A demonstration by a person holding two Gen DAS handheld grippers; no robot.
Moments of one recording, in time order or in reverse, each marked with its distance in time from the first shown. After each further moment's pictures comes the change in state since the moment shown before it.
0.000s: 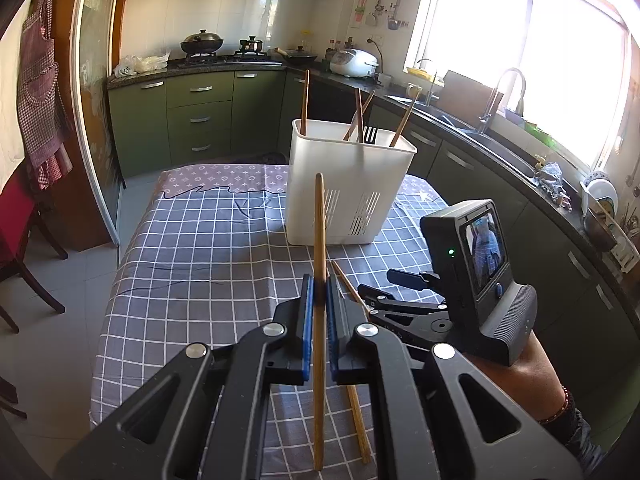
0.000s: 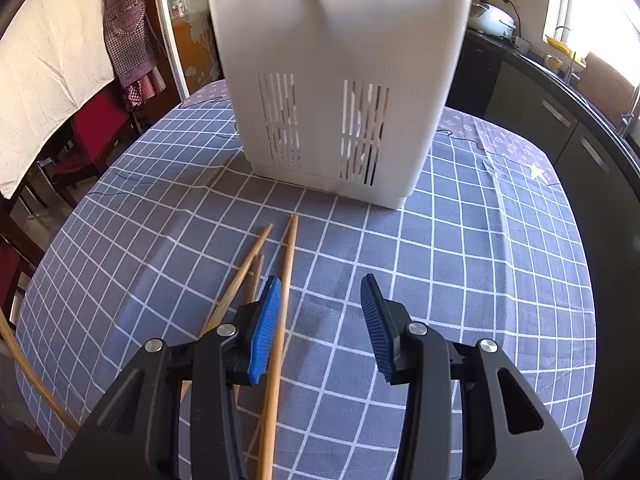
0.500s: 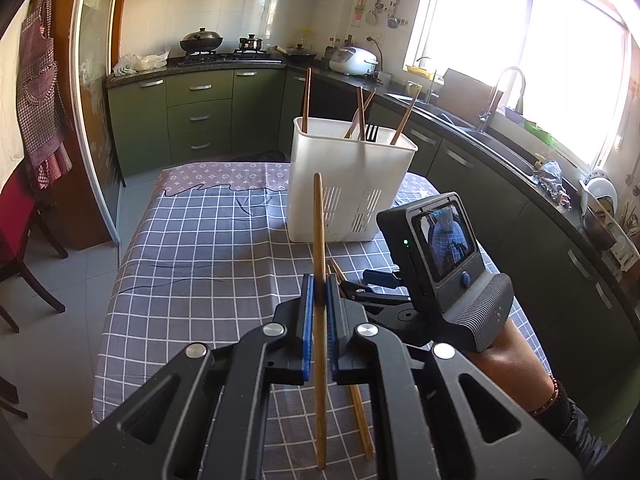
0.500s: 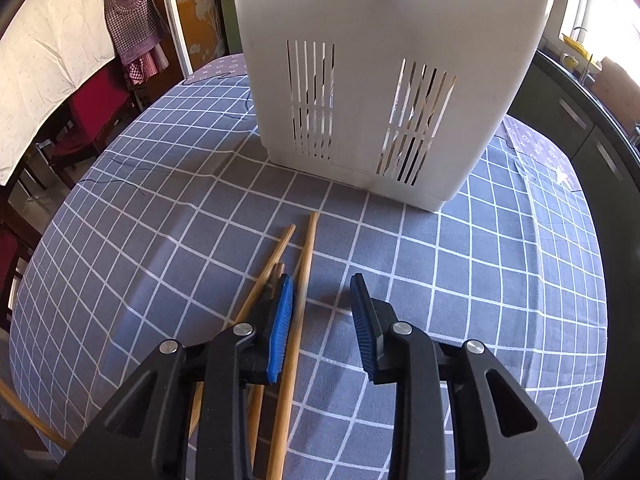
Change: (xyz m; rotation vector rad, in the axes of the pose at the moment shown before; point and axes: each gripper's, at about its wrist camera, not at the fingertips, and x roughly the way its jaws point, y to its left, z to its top) left arm -0.002 0.002 -0.002 0.001 0.007 -0.003; right arm 0.026 0.008 0.017 0.002 0.067 0.012
